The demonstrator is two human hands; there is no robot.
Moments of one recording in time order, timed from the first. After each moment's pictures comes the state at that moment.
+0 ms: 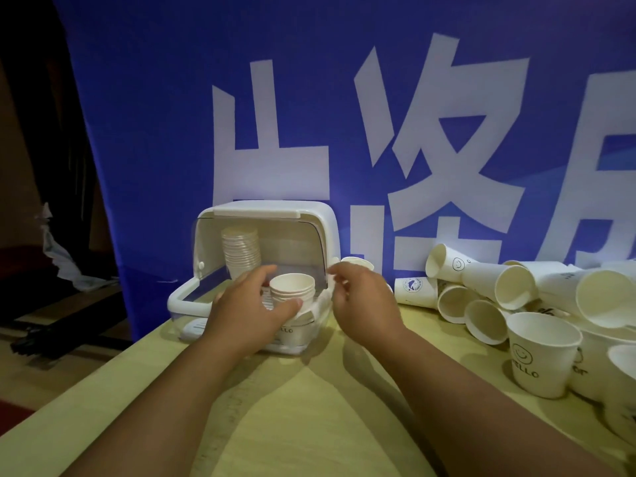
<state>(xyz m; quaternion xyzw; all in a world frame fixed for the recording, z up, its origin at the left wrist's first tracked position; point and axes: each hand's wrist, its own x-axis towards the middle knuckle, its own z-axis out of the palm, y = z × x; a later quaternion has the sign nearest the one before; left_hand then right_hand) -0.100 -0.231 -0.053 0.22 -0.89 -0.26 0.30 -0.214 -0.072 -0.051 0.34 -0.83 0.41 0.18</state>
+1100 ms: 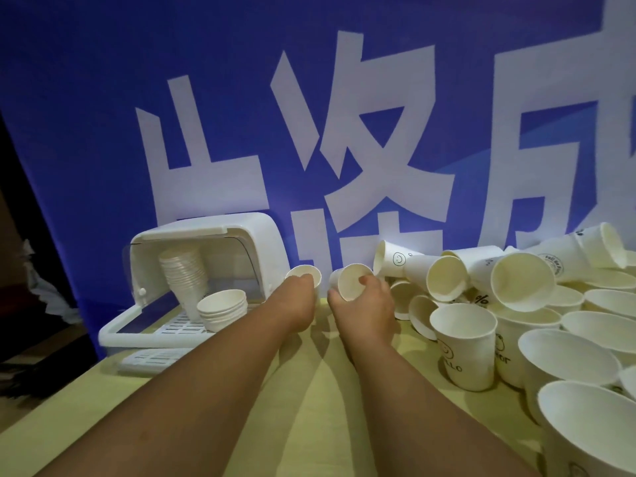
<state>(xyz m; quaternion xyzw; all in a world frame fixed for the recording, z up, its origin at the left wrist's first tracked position) -0.267 -0.135 -0.048 0.19 -0.98 -0.02 0.10 -0.301 -0.019 -0.095 0.08 -0.80 0.57 0.15</state>
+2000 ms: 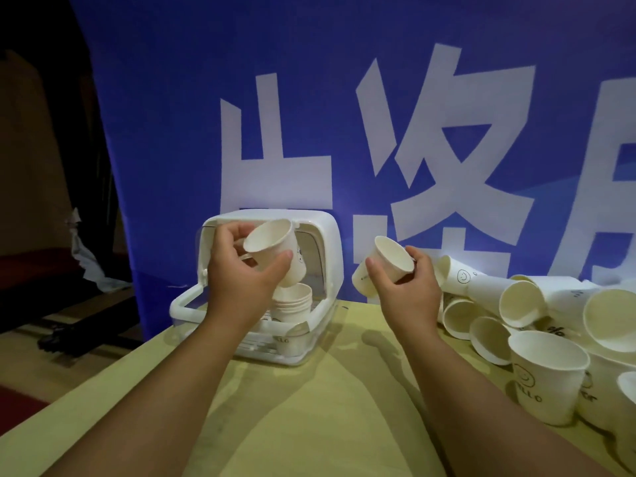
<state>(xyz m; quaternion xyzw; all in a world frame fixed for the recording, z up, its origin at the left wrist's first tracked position) -0.116 -0.211 -0.015 0.11 -0.70 -0.42 0.57 -0.265 -0.040 -0.050 0.21 -0.66 0.70 0.17</state>
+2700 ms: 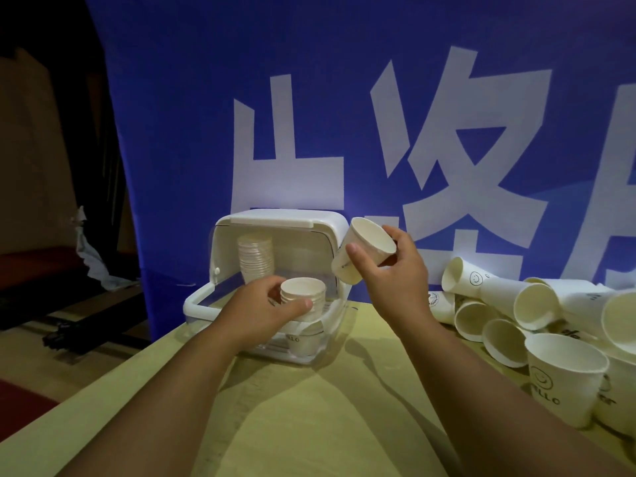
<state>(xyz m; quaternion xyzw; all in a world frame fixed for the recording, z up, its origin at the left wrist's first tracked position) -0.107 -0.248 -0.043 0.19 -0.88 -0.35 0.25 -0.235 -0.063 -0.021 0.30 -0.66 0.67 0.16</state>
